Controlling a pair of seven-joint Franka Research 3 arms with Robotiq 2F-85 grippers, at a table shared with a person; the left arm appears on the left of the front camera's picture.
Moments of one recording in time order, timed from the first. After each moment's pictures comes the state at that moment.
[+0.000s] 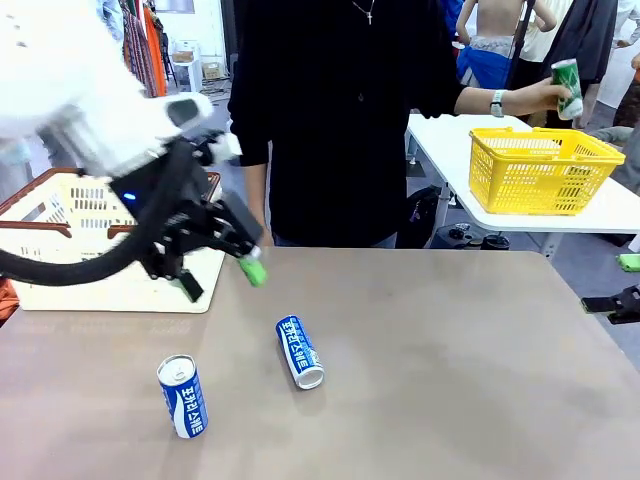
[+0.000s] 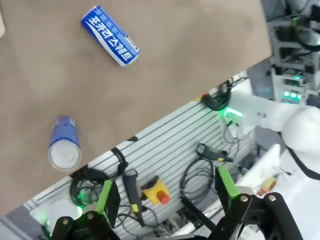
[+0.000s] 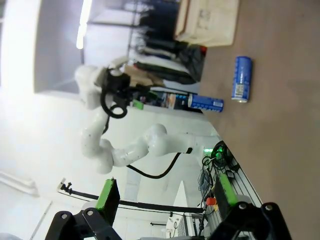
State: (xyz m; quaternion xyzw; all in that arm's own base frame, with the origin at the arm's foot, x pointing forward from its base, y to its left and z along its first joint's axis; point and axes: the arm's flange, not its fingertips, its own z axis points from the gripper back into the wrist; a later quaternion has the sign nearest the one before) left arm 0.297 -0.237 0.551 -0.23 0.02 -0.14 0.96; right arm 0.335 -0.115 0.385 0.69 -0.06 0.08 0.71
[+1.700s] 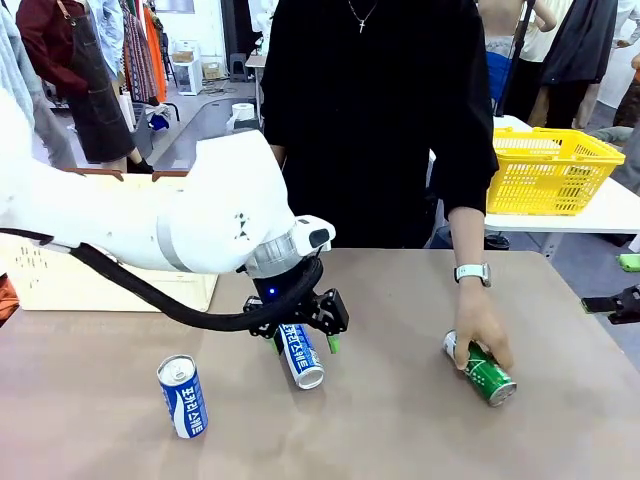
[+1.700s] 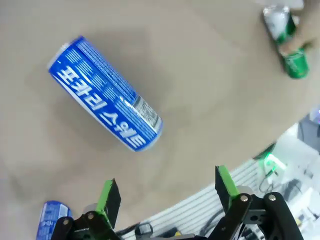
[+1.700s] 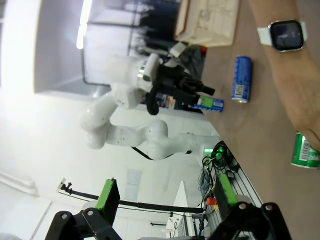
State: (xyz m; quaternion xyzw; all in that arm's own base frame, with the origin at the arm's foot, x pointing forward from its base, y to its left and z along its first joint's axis) left arm 0.364 -0.347 0.388 -0.15 0.01 -0.12 0.98; right arm 0.335 -0.115 0.385 0.69 -0.06 0.08 0.71
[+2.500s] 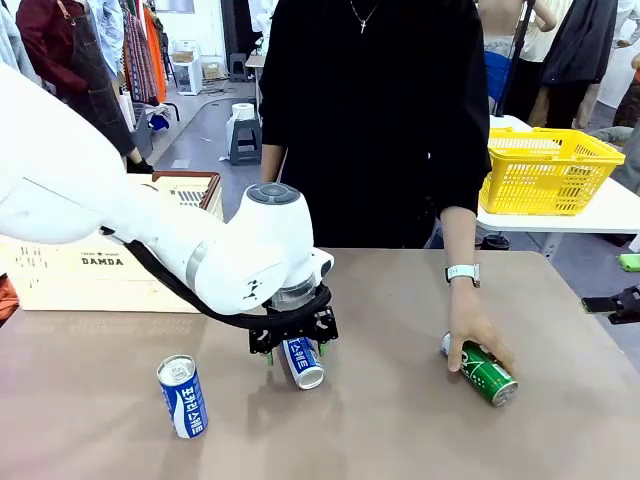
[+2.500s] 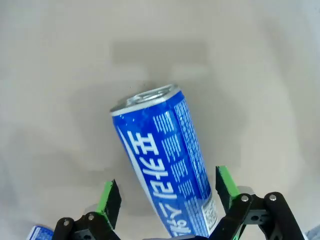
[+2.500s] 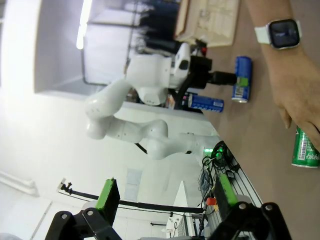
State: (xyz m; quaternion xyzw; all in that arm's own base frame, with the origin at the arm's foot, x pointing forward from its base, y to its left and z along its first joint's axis) left arm 0.397 -0.360 0.311 -0.04 -0.05 0.07 1.00; right arm 0.335 -0.115 0.385 0.69 -0.06 0.08 0.71
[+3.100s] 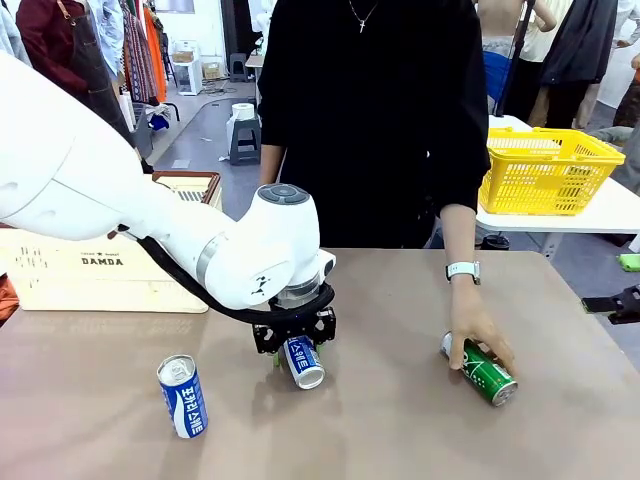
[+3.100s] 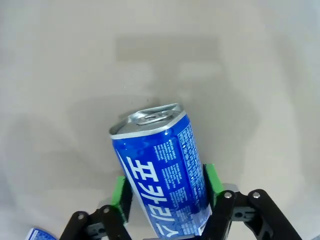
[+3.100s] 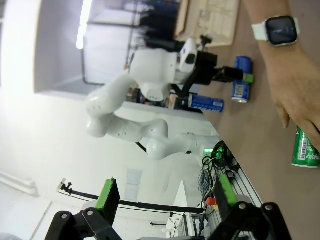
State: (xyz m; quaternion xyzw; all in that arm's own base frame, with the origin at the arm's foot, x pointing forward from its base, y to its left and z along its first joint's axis) left arm 0.411 -0.364 0.304 -0.03 -0.04 0.09 0.99; right arm 0.335 -0.115 0.385 0.69 -0.06 0.08 0.71
